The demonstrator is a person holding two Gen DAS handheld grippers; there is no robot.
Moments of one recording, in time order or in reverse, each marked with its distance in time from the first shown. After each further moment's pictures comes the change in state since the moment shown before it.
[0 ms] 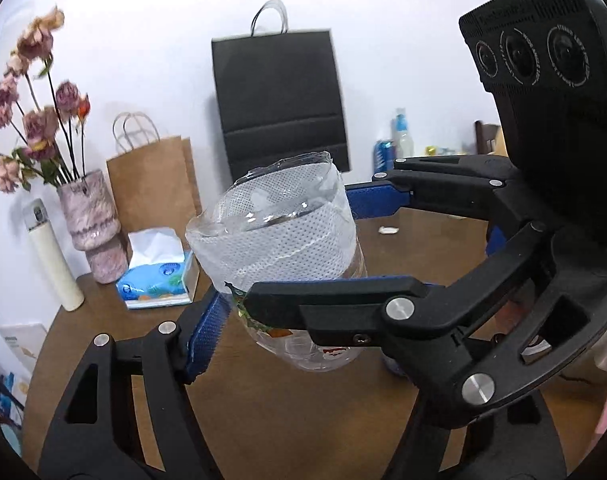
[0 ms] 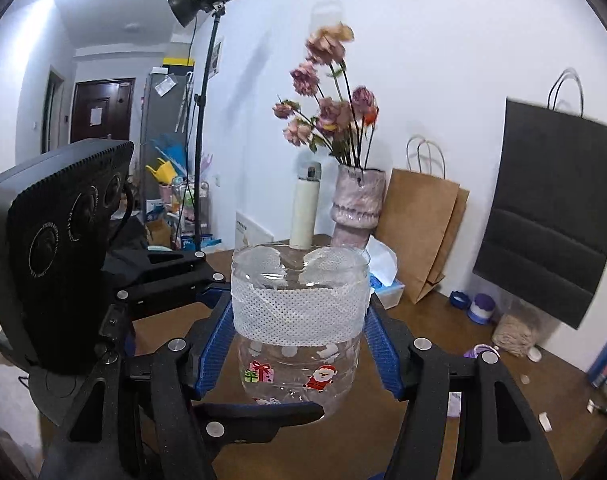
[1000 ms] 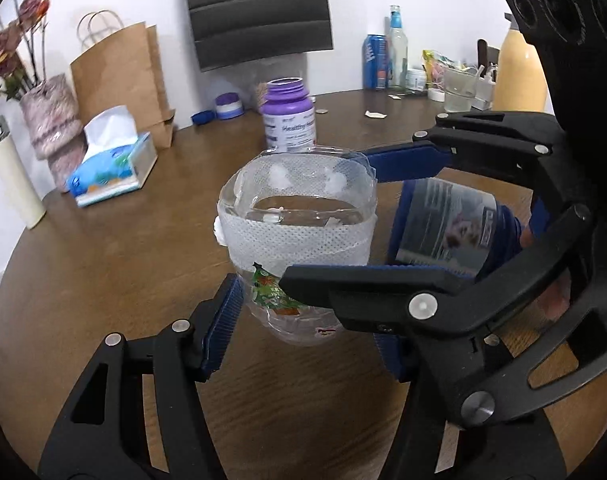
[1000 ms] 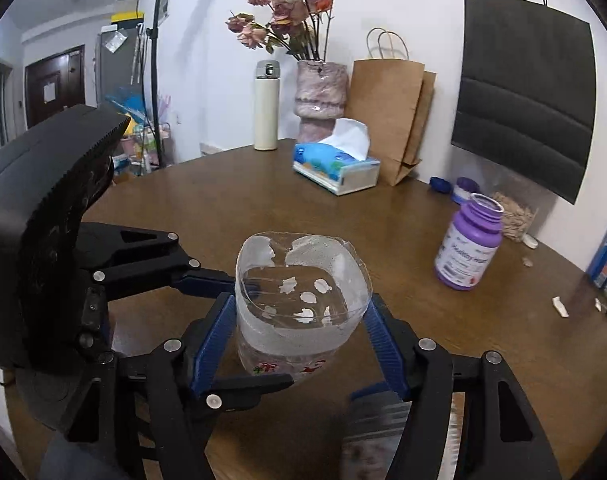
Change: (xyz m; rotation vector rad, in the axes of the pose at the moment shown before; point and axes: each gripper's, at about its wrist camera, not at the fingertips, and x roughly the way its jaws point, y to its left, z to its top) left arm 0.041 -0.036 -0.081 -0.023 0.311 -0.039; right arm 0.017 0.000 -0.096 0.115 0.247 -0.105
